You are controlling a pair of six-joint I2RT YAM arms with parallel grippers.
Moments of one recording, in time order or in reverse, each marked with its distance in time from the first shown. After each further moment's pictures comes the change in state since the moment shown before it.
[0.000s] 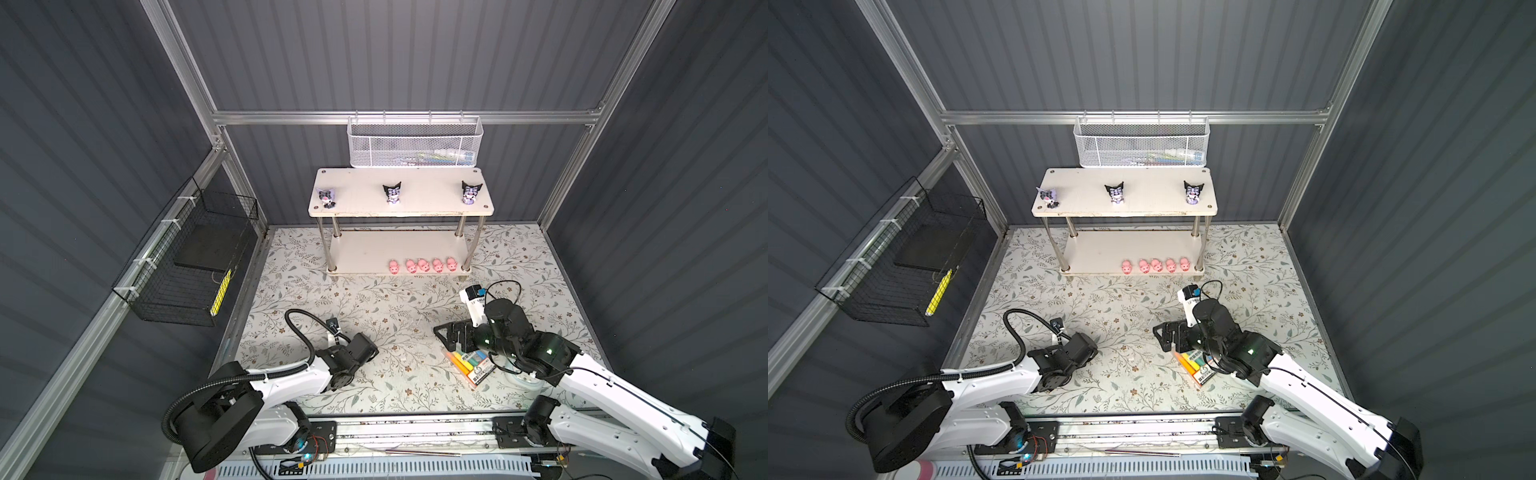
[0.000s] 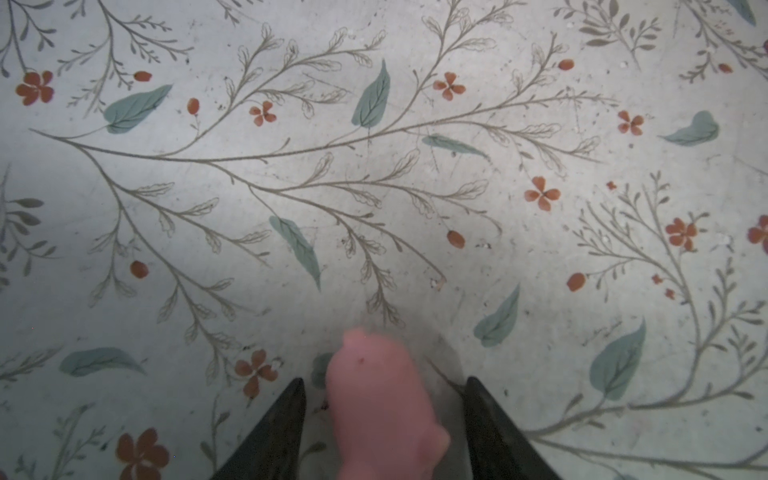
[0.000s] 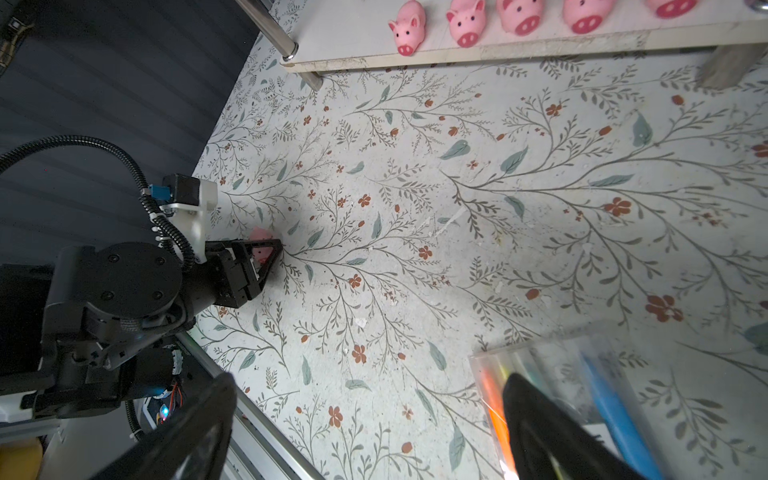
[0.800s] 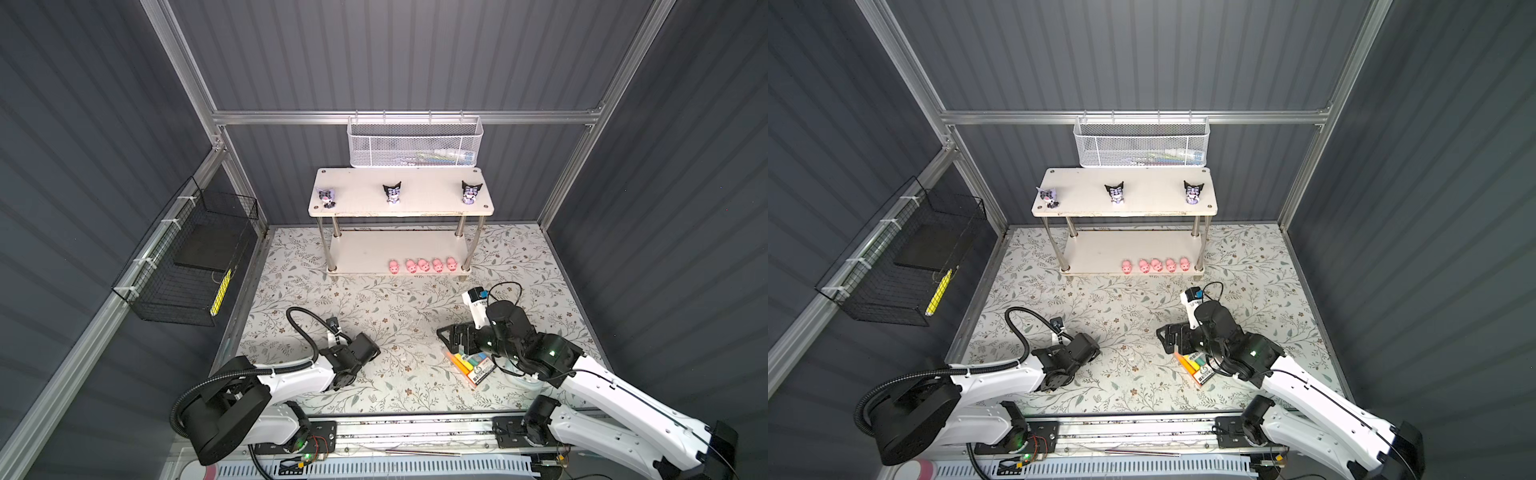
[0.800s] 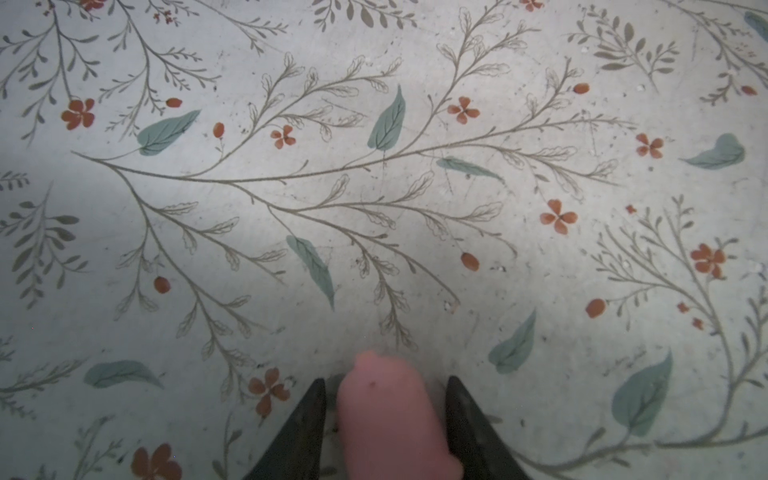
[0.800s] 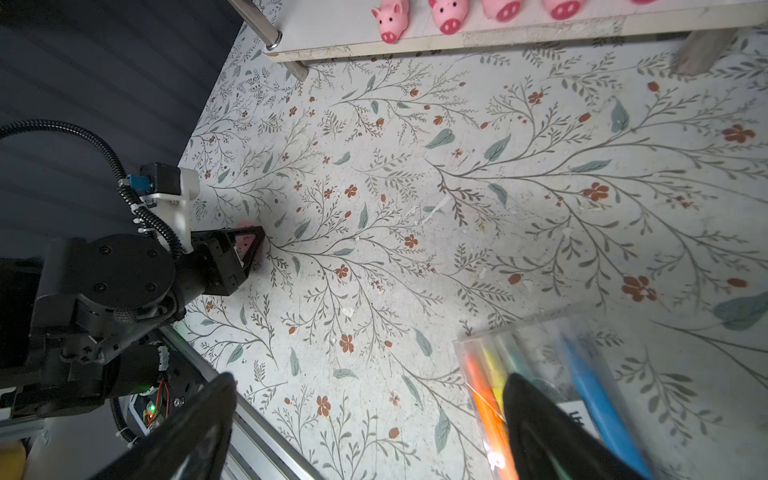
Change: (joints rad) left arm 0.000 0.050 0.010 0.012 -0.068 -0.008; right arm -0.005 -0.029 -0.007 -0.040 0.015 -0.005
